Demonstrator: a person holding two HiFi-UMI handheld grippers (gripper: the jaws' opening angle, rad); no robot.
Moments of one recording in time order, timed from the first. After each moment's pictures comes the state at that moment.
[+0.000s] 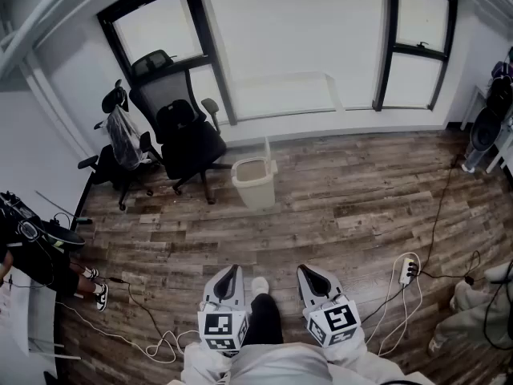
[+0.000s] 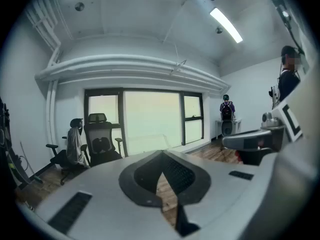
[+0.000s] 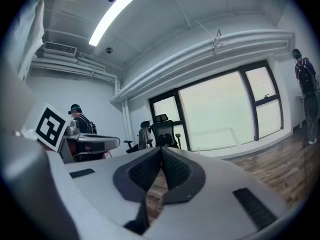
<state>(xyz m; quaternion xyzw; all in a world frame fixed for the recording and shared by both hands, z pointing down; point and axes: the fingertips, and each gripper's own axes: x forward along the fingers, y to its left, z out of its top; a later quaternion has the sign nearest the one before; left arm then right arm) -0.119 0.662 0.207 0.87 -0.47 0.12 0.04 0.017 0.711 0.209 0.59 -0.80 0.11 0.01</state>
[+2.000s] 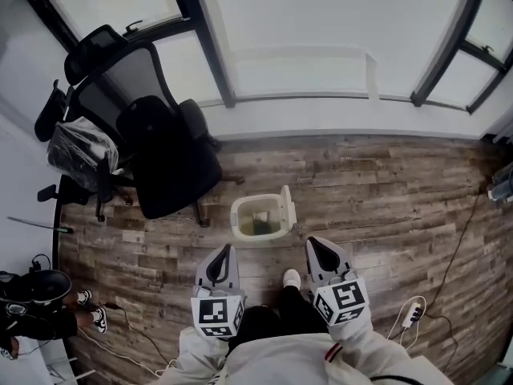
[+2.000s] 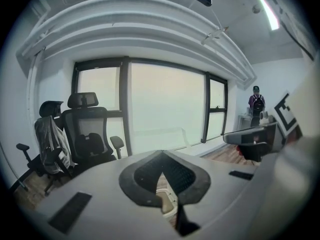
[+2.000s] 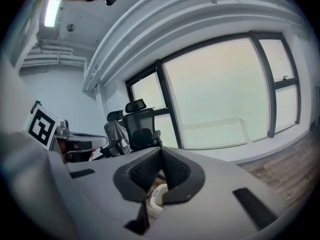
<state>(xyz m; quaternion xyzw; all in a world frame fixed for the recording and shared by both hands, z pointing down) -0.040 -0.071 0.291 0.85 -0.49 0.16 0.10 0.132 -0.037 0.297 0.59 -0.78 0.19 0.05</state>
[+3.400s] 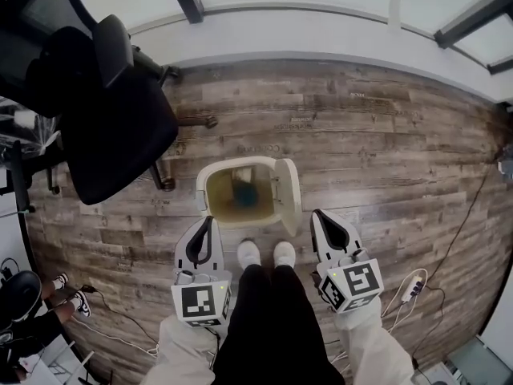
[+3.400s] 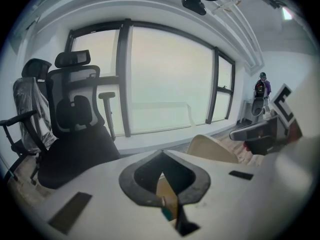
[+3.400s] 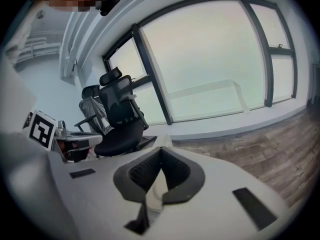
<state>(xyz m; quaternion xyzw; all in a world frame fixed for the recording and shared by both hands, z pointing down) -0.028 -0.240 0.606 0.83 -0.48 0.23 0.14 0.165 -0.189 0.620 0.60 -0.74 0.30 0.11</state>
